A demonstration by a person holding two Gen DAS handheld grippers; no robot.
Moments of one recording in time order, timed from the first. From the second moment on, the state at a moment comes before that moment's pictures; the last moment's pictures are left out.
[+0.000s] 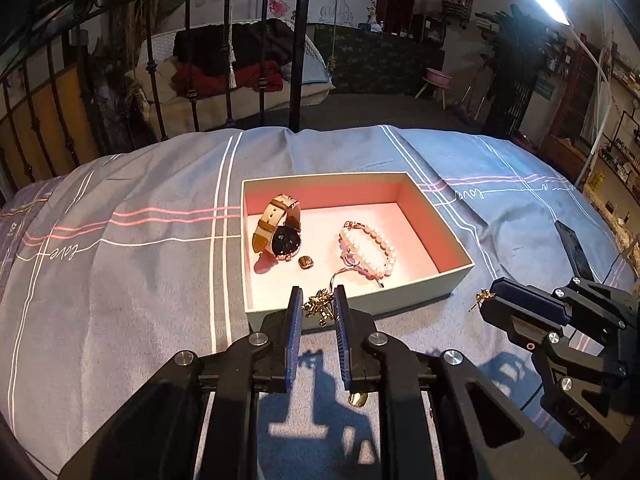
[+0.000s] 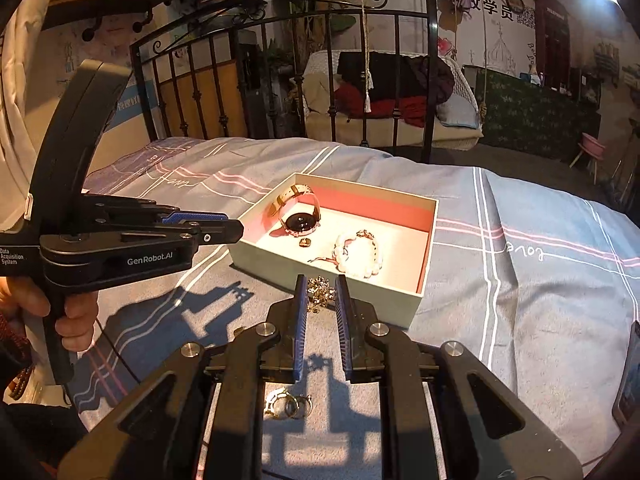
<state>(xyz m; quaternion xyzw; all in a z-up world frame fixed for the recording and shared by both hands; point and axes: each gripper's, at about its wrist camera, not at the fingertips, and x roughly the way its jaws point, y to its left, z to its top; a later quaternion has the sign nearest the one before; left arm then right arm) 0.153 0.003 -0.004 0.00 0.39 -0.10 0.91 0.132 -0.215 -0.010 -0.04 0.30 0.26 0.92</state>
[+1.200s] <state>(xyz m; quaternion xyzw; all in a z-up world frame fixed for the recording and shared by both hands) 0.254 -0.022 -0.026 0.02 0.46 -0.09 0.88 0.233 -0.187 -0.045 -0.06 0.38 0.23 0.89</state>
